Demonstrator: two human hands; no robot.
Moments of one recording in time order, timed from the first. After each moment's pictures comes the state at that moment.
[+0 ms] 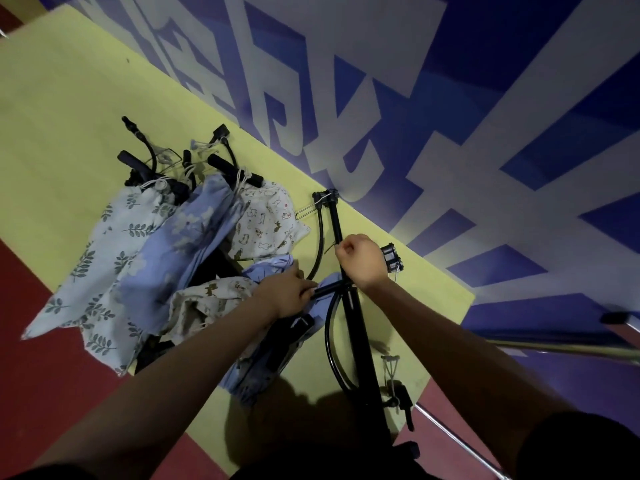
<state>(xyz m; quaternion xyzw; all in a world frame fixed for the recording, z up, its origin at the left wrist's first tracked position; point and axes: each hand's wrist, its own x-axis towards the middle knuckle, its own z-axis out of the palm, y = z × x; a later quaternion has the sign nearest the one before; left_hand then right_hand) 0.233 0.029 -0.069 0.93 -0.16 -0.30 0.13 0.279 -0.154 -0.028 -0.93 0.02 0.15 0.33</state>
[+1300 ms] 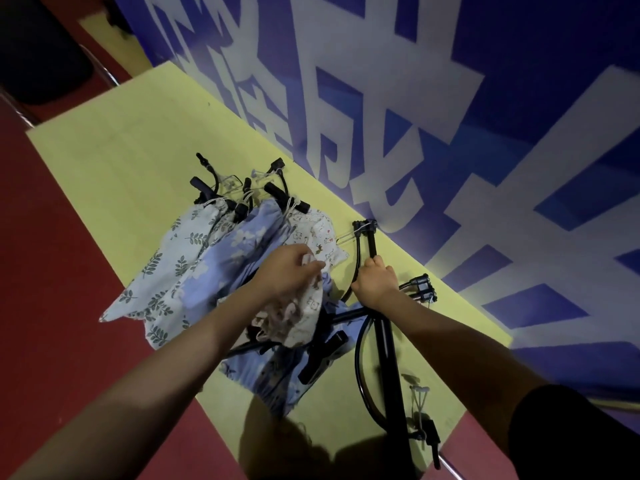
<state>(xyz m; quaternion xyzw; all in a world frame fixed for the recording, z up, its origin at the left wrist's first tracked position) 0.239 0.073 0.061 0.92 0.05 -0.14 0.37 0.296 -0.116 -0.038 -0.96 -0.15 0.24 0.02</state>
